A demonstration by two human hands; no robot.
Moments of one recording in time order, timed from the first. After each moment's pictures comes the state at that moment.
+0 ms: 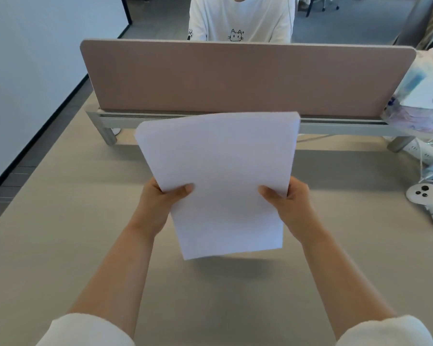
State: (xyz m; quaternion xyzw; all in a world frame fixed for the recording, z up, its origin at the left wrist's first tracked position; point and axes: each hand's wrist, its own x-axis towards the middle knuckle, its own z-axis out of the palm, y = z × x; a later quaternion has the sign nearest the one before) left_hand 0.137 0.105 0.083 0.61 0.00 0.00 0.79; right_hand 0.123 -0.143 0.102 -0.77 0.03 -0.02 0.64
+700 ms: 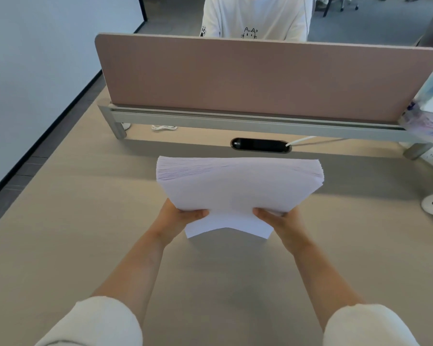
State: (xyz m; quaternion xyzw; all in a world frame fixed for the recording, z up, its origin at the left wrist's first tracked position) left_hand 0.126 0.100 0.047 0.70 0.01 -0.08 0.71; right_hand 0.122 -0.145 0.051 -0.72 0.05 0.06 0.69
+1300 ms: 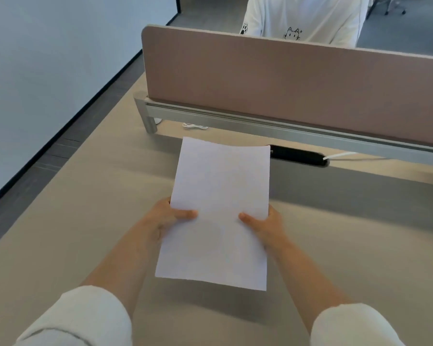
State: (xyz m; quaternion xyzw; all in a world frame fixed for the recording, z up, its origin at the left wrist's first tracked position) left_hand 0.149 0.186 0.027 0.66 0.23 -0.20 0.68; right_hand 0.165 -0.055 0.010 -0.69 0.14 0.18 0.68
